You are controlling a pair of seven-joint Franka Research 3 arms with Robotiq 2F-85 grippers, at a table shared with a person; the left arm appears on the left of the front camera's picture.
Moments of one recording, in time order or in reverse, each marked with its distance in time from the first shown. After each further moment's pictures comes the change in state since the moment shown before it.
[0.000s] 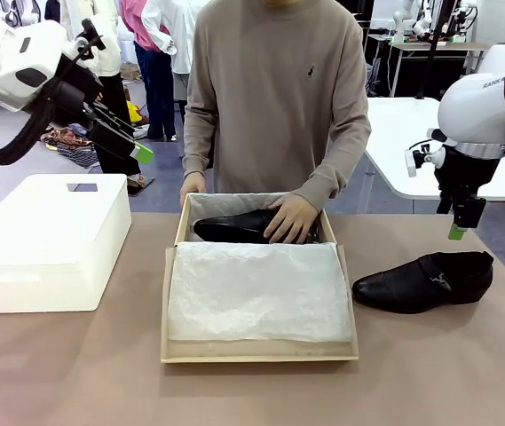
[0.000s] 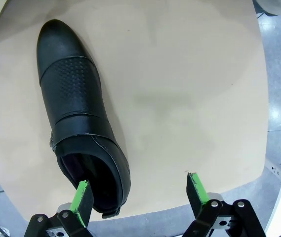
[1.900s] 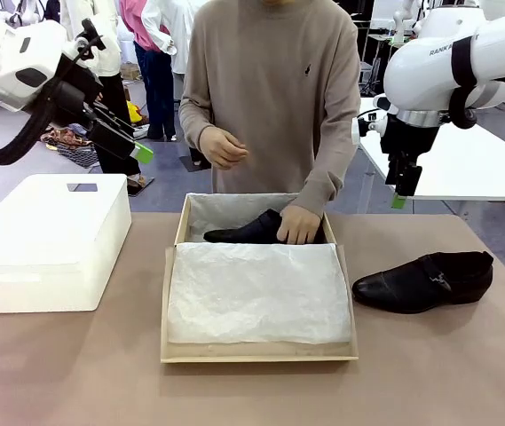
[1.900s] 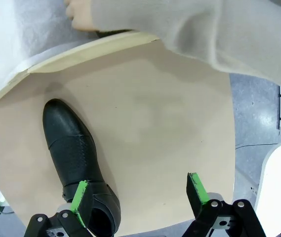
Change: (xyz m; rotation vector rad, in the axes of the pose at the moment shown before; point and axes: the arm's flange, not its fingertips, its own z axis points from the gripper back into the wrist) left arm 0.000 0.000 0.000 0.000 0.000 0.000; right arm 0.108 -0.016 0.045 -0.039 -0.039 -0.002
